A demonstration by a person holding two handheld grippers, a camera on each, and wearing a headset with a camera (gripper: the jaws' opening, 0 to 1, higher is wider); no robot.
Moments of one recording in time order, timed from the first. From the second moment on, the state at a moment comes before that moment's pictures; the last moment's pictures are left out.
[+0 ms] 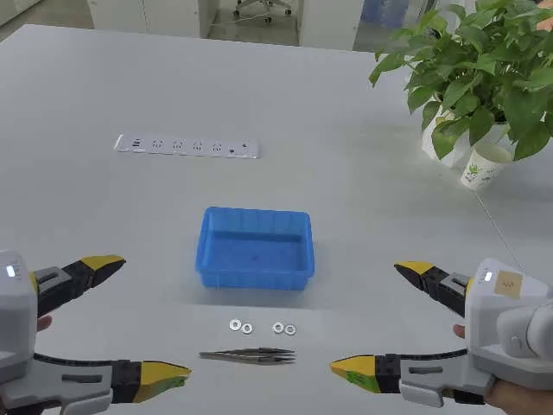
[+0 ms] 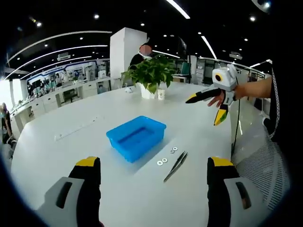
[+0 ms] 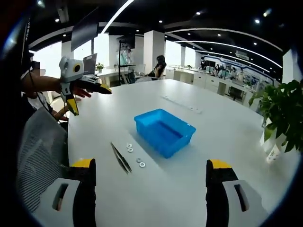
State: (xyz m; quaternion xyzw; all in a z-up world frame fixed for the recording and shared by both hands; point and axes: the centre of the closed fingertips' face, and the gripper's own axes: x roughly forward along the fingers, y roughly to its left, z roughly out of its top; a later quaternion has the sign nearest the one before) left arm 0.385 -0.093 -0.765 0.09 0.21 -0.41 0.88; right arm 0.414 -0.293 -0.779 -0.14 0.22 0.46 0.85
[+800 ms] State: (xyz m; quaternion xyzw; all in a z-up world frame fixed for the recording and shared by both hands) left arm 0.385 -0.093 -0.765 0.10 0.21 -0.41 0.88; right arm 0.412 -0.293 -0.782 -0.14 0.22 0.46 0.85
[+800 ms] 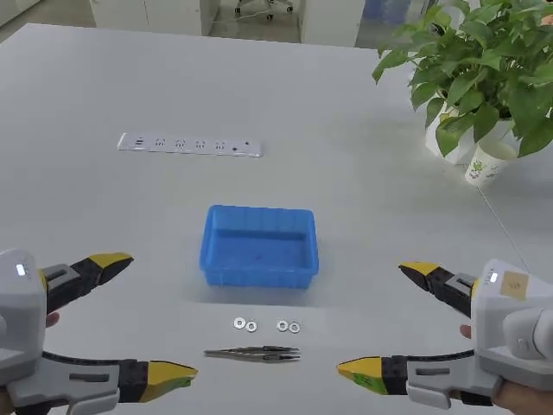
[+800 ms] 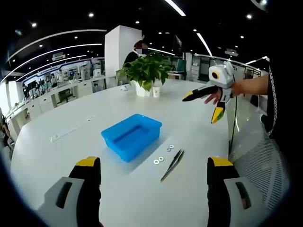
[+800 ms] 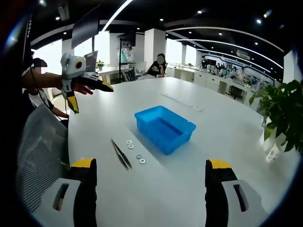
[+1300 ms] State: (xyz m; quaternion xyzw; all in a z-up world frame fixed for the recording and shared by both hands) left arm 0.386 -0.100 -0.769 0.11 0.21 -0.42 0.87; right arm 0.414 -0.291 -0.784 -0.15 0.23 0.46 0.84
